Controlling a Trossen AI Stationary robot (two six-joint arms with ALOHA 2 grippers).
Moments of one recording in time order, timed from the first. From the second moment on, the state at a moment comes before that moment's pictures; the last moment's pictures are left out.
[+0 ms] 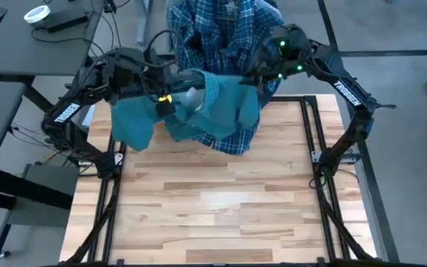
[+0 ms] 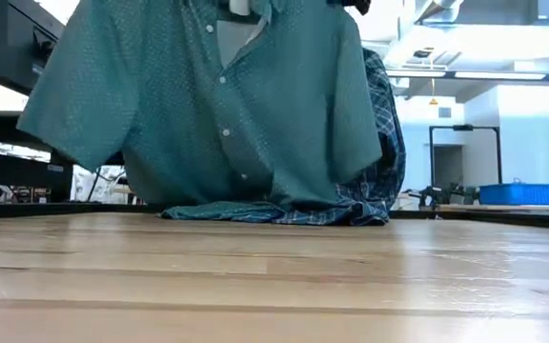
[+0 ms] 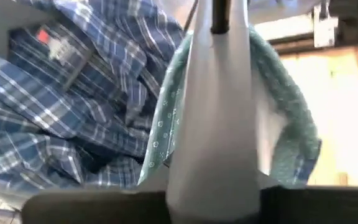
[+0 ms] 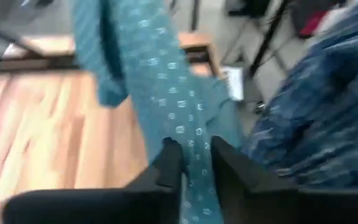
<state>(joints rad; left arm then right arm) 0.28 1.46 2.15 -1.10 -0.39 0.41 -0.60 1.63 2.08 -1.15 -0.29 -0.30</state>
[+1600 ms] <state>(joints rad) 0.33 1.48 2.17 -1.24 -0.42 0.20 -0.49 1.68 1.87 -0.67 -0.19 0.34</state>
